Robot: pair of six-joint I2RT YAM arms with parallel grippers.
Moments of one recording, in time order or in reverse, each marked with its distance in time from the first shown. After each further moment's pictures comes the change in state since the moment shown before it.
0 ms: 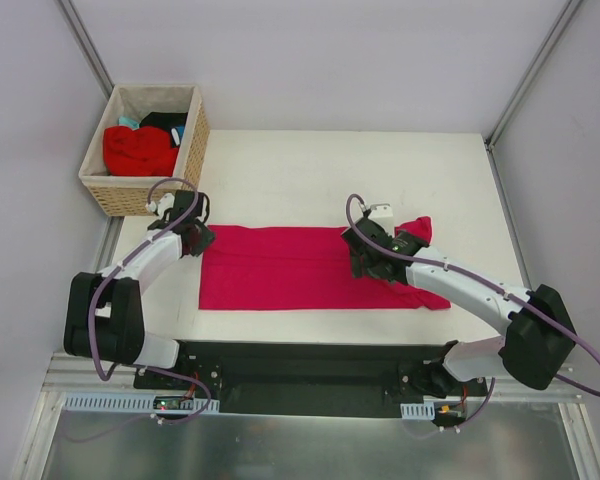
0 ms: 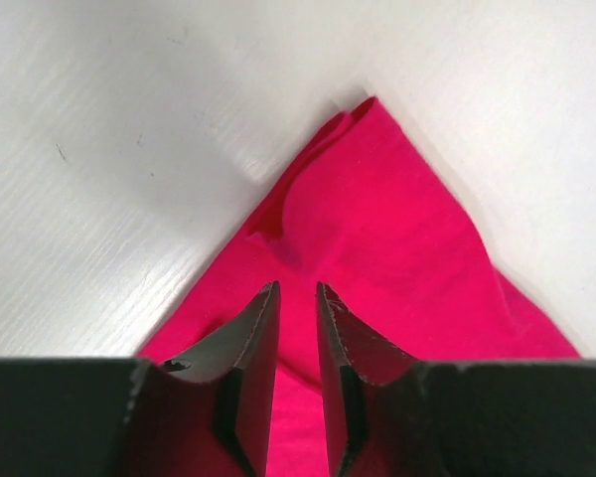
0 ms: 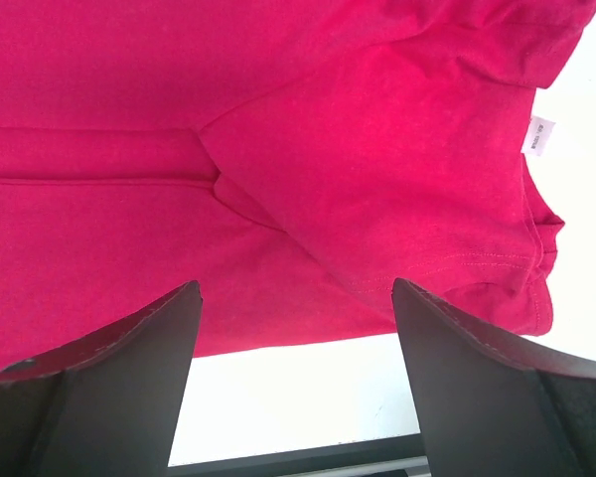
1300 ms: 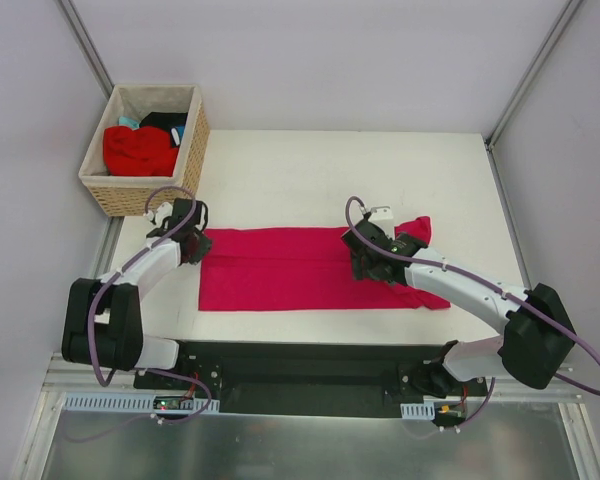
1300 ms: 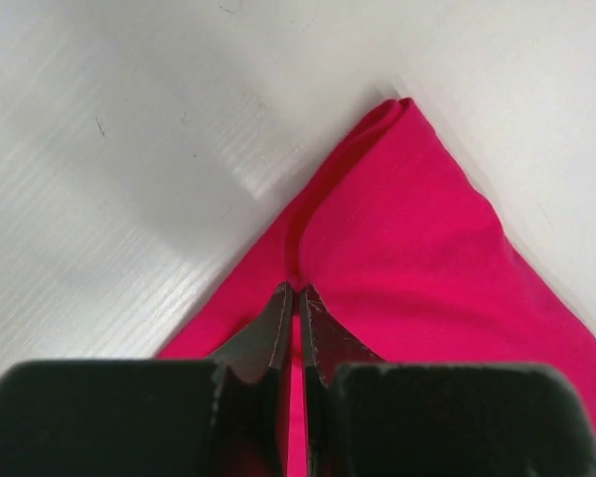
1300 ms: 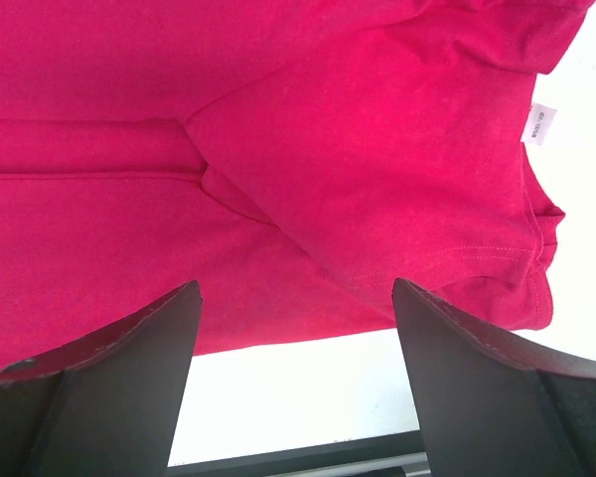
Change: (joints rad) left arm 0.015 -0.002 -0.051 0.014 -0.023 -0.017; right arm 0.000 0.005 -0.020 0.000 0.000 0.006
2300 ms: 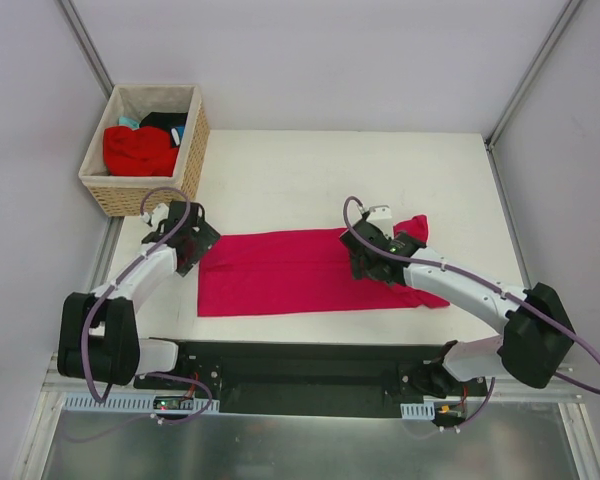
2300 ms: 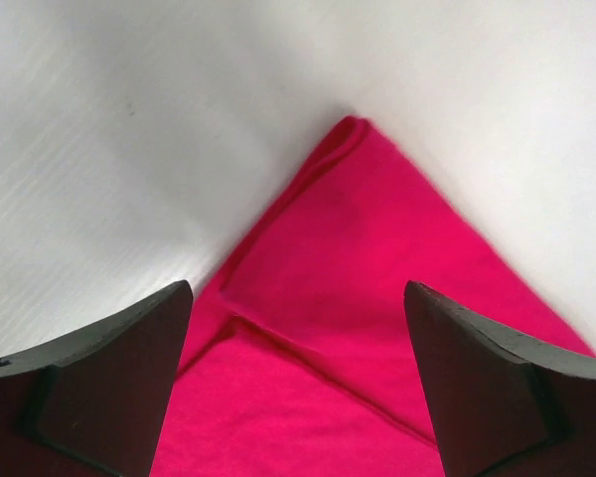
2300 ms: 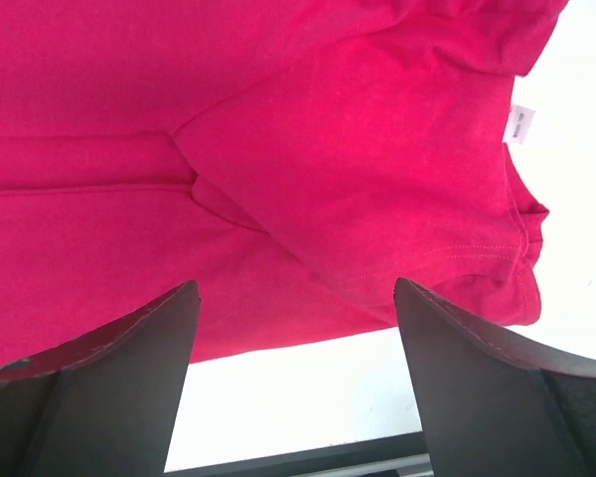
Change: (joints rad) left arm 0.000 -0.086 -0.050 -0.025 0.001 -0.003; right arm 0.013 -0.003 0.001 -0.003 0.023 -0.004
